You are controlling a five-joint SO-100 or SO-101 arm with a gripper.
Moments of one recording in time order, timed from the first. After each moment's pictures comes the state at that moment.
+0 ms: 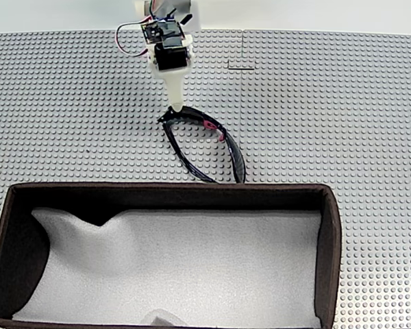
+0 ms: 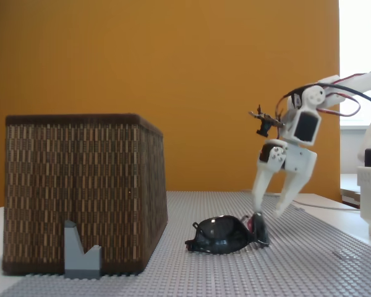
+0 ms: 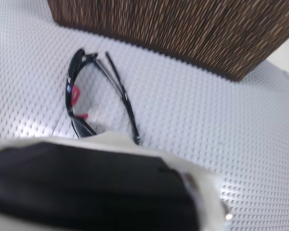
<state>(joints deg) -13.4 114.2 131.7 54.1 15.9</state>
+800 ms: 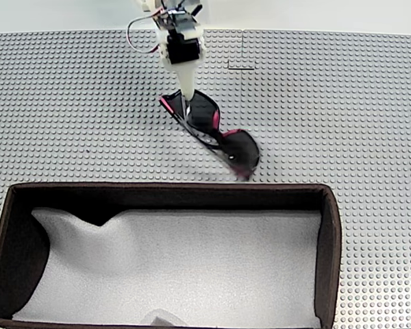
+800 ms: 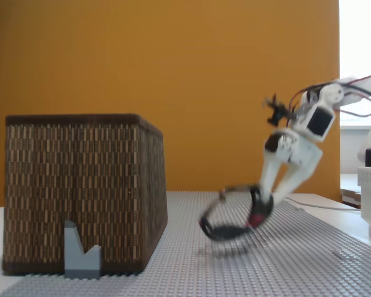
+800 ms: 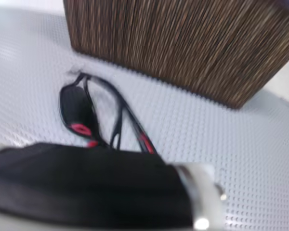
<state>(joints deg) -16.3 127.2 136.2 46.1 13.4</state>
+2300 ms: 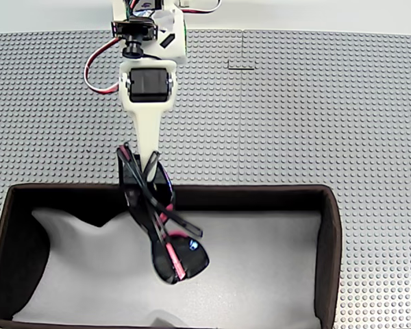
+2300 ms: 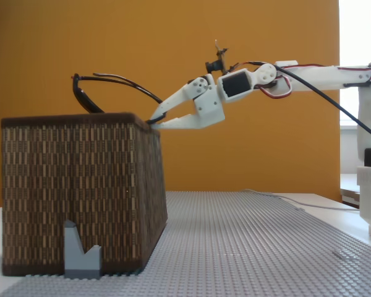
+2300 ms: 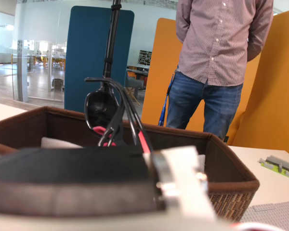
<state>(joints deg) -7.6 86.3 89.1 16.8 5.5</state>
